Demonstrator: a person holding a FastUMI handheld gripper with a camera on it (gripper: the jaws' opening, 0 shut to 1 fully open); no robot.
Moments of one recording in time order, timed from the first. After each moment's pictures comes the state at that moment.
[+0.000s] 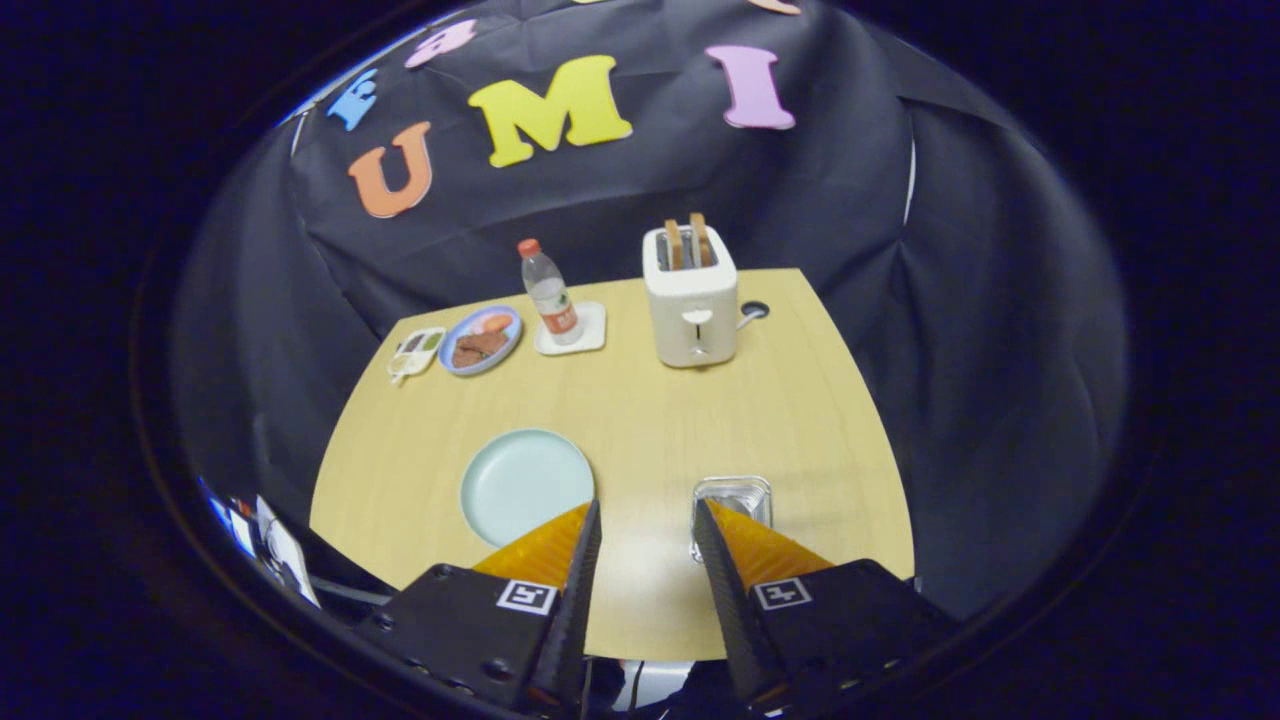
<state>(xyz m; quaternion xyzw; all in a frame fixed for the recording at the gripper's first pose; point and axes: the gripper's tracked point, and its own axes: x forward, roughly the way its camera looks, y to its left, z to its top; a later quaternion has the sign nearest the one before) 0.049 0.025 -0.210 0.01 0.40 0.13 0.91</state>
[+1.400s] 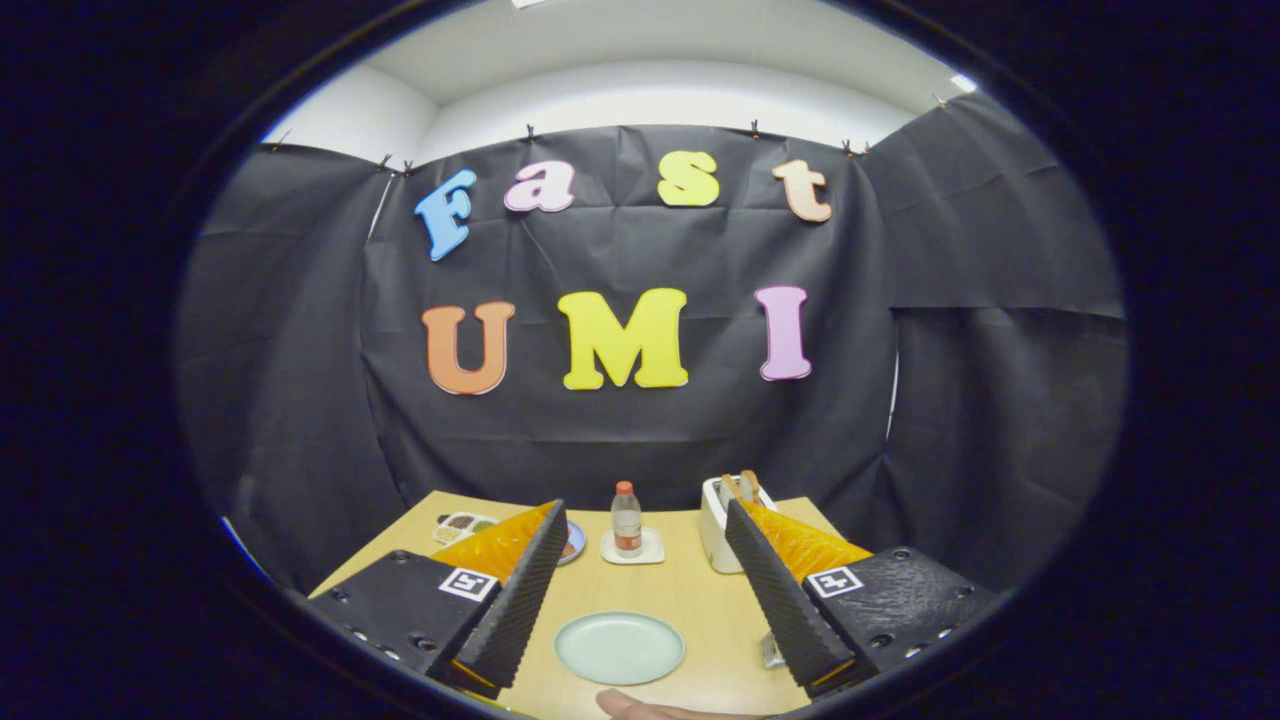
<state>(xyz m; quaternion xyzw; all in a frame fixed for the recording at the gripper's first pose) -0.001 0.145 -0.031 0.01 0.07 0.09 0.99</state>
